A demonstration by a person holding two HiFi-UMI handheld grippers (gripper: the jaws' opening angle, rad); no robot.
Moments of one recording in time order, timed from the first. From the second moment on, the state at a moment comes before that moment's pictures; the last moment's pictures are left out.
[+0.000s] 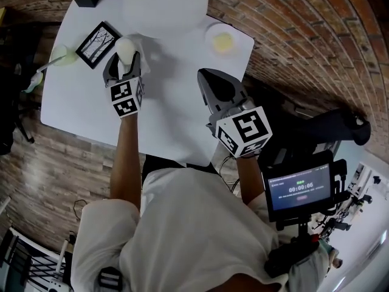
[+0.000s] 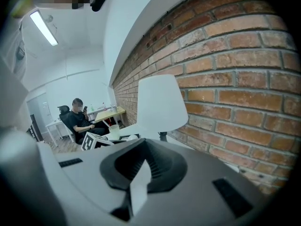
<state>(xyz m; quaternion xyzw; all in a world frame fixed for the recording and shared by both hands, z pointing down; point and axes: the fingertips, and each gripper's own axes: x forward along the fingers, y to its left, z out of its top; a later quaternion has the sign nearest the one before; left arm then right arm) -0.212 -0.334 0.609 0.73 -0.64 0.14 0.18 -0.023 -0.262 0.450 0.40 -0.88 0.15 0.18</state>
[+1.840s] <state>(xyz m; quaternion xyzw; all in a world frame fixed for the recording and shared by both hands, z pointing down) -0.205 -0.338 0.642 0.70 -0.66 0.22 0.18 -0.002 -0.269 0.473 0.40 -0.88 0.17 0.20</state>
